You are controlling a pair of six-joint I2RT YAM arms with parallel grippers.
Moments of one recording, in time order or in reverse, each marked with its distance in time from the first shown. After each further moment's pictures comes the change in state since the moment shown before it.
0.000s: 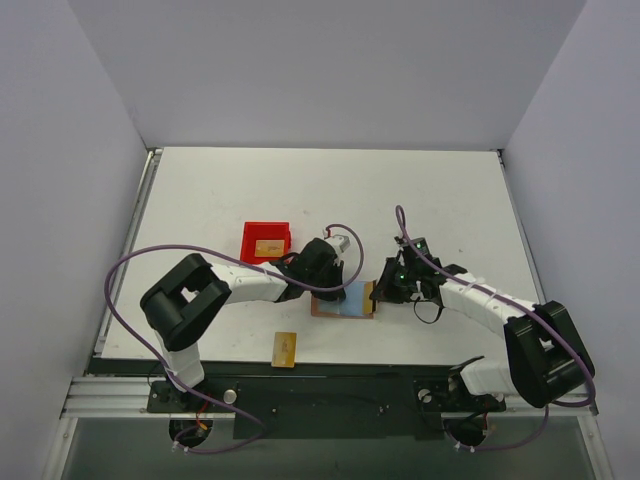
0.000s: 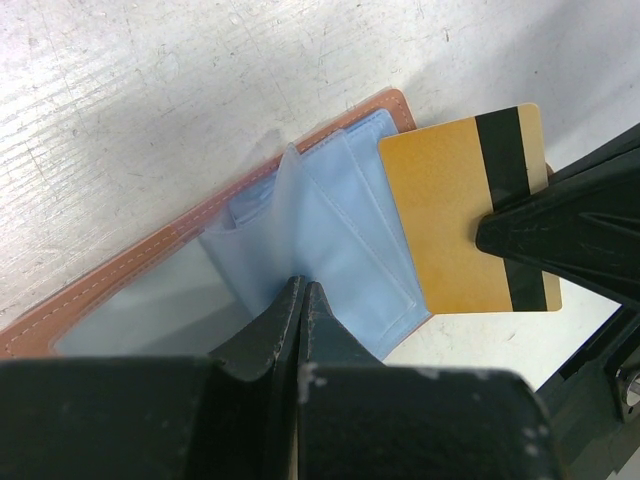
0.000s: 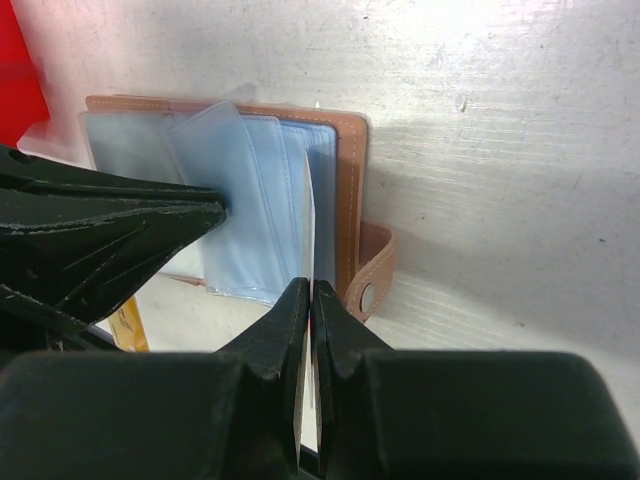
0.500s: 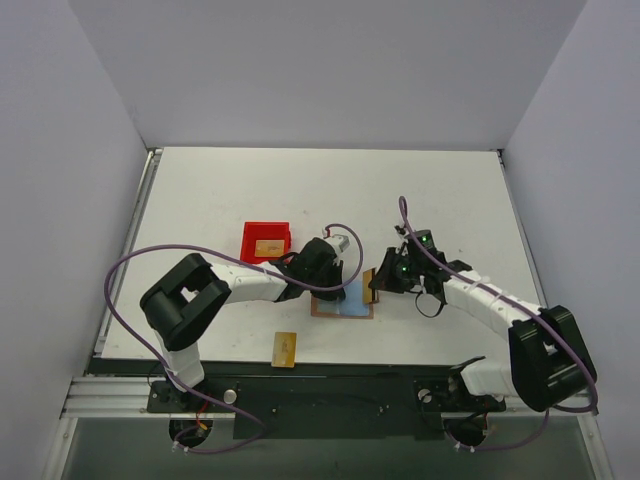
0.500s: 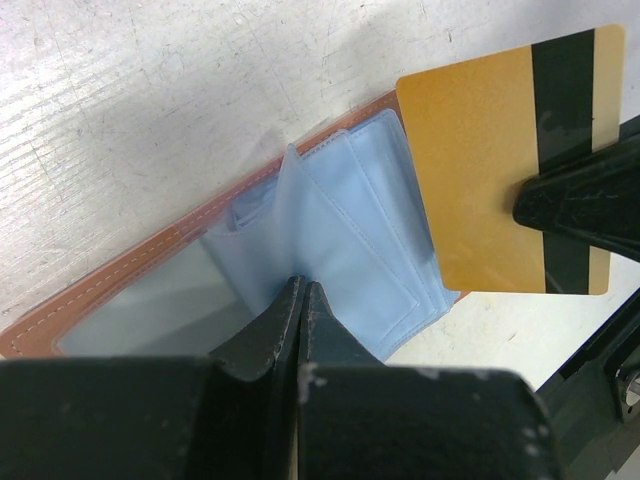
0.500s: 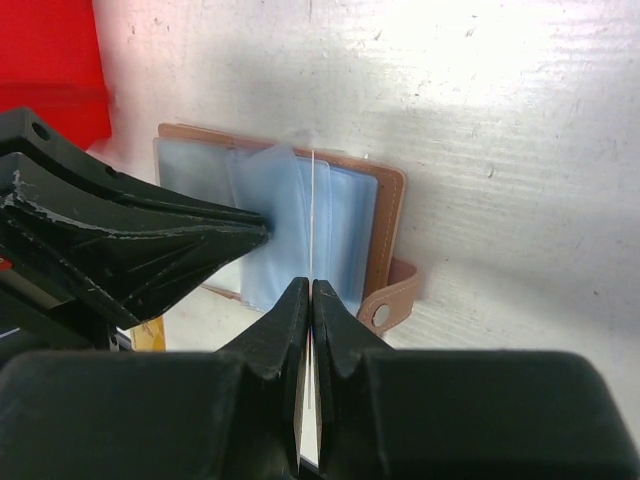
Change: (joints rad) left arm 0.005 0.000 0.000 -0.002 0.005 0.000; right arm -0.025 -0.025 0.038 0.033 -0.031 -0.063
